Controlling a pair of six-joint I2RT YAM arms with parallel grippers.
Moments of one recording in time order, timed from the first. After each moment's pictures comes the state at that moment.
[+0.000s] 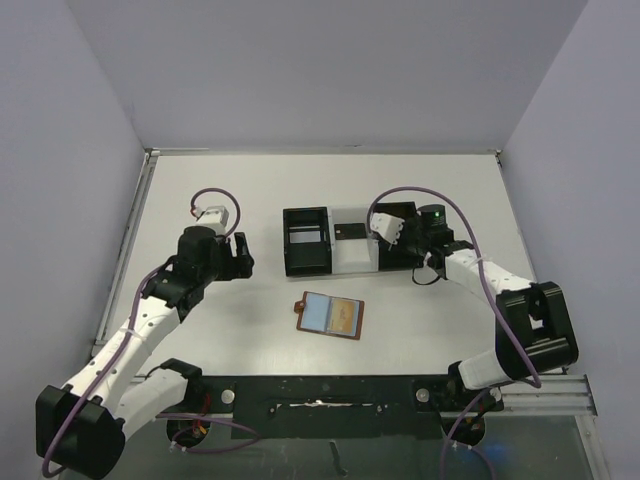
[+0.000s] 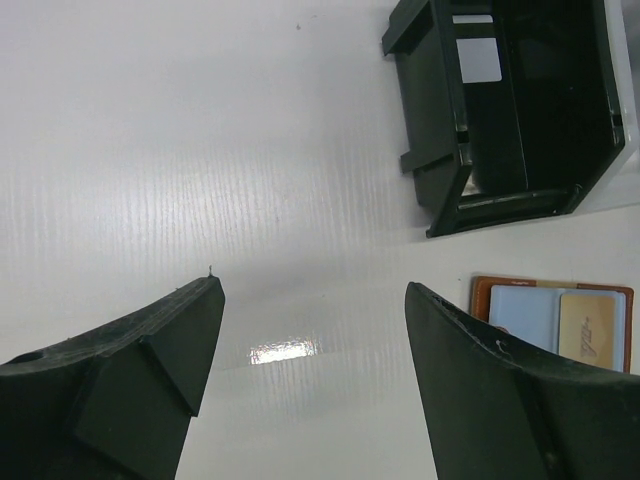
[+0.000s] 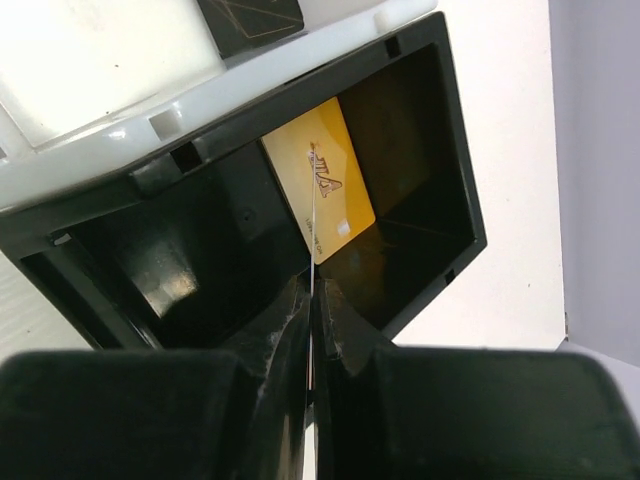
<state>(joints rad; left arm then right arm) -0.36 0.96 0.69 -0.38 -0.07 -0.36 0.25 1.44 0.78 -0.04 -0.20 -1.05</state>
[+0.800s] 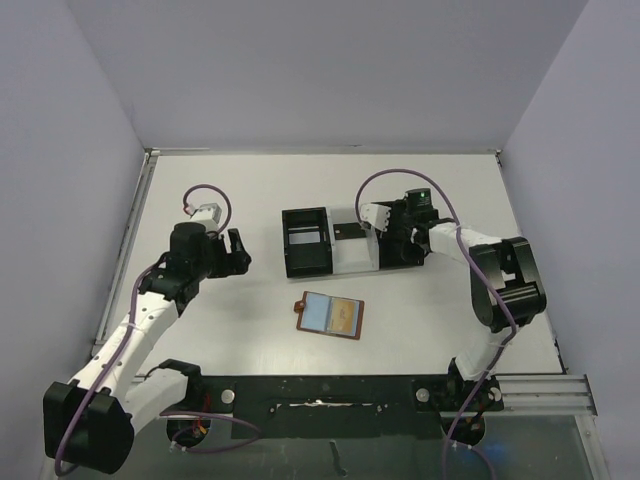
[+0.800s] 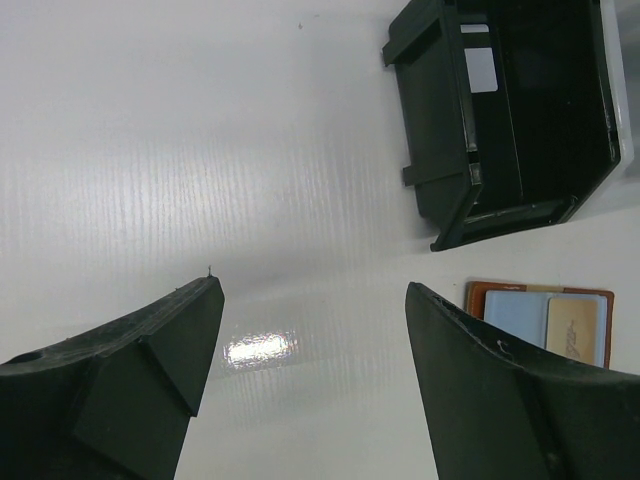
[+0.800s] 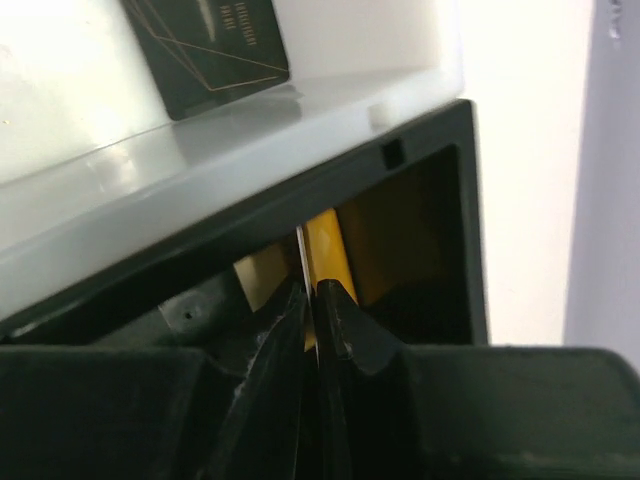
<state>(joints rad) -0.25 0.99 0.69 -0.35 0.05 -0.35 0.24 1.75 1.00 -0.02 -0.27 -1.19</state>
